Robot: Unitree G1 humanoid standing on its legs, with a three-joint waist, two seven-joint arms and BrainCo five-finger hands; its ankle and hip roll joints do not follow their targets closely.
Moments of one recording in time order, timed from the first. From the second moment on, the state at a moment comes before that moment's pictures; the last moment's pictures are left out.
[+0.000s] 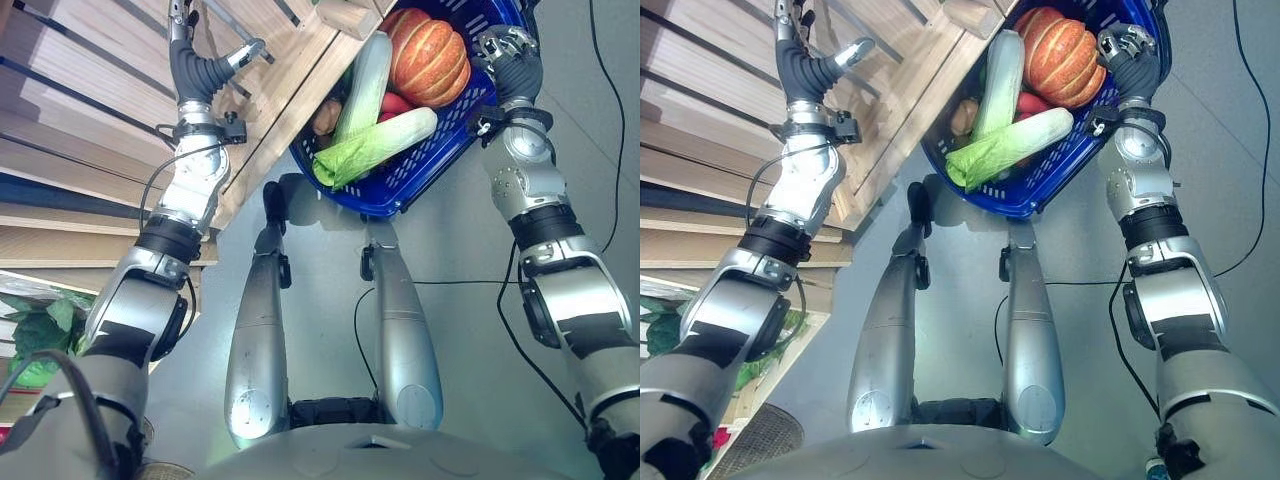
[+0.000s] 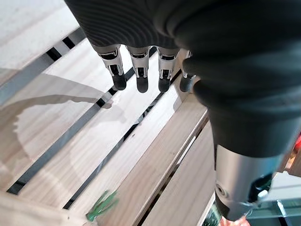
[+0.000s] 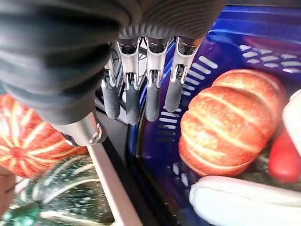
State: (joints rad) left arm -0.92 0.48 -0.34 0.62 -0.26 -0.44 0.51; right arm -0.99 -0.55 0.25 0.79 0.62 -0.15 -0.28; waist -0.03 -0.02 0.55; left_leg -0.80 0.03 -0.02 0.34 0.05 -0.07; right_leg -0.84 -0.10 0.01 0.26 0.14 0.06
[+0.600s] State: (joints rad) left arm -0.92 0.49 -0.36 0.62 -0.28 -0.44 0.49; right arm -1.02 -0.53 0.29 0.90 0.60 -0.14 -0.26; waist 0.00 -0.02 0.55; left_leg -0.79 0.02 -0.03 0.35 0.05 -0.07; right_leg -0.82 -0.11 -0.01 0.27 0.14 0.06
